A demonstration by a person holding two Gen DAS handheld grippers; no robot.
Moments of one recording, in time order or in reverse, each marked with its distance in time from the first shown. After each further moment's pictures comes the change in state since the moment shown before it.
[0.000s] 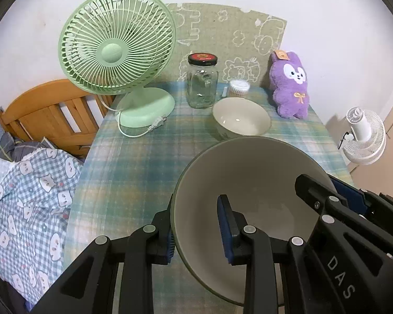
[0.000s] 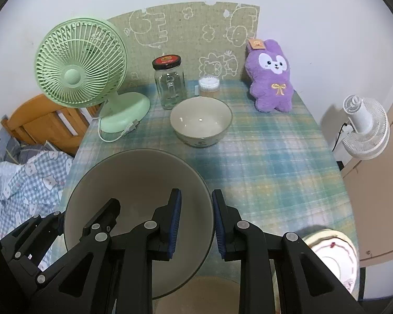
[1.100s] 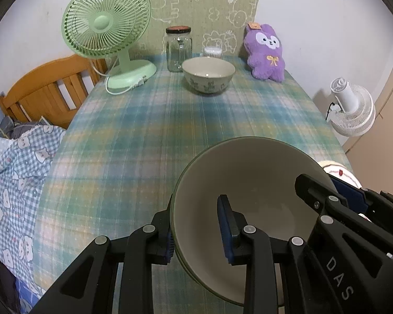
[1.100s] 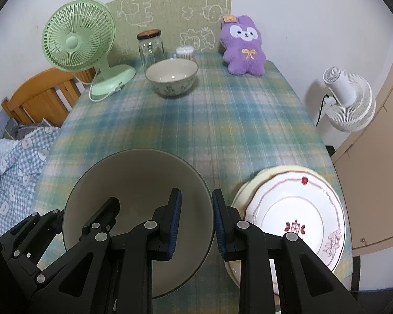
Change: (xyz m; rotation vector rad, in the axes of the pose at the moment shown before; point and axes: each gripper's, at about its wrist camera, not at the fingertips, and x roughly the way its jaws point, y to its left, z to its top) left arm -0.017 -0.054 -0.102 0.011 0.047 -0.010; right arm -0.025 -0.057 -0.109 -0.011 0.054 -0.020
